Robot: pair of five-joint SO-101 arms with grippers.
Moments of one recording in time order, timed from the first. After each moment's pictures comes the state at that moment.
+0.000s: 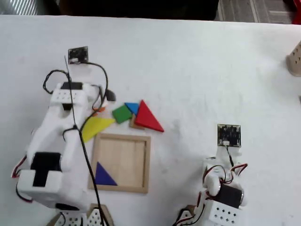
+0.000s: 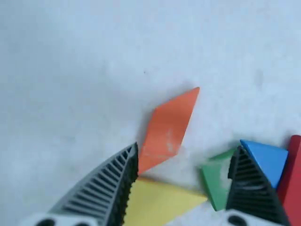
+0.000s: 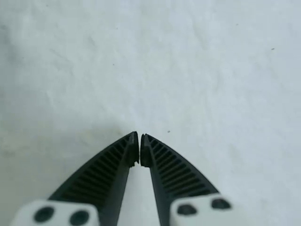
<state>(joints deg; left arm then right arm) -4.0 5.8 23.6 49.7 11.7 15.0 -103.0 96.4 72.6 16.0</state>
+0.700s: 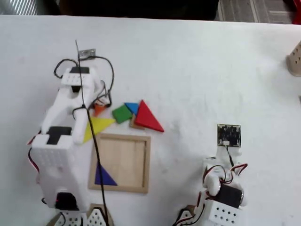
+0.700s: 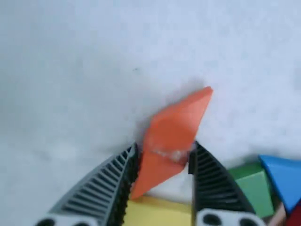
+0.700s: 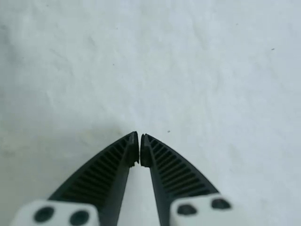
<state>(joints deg) -4.4 31.0 -2.9 66.6 12.0 15.0 -103.0 96.4 72.6 16.0</state>
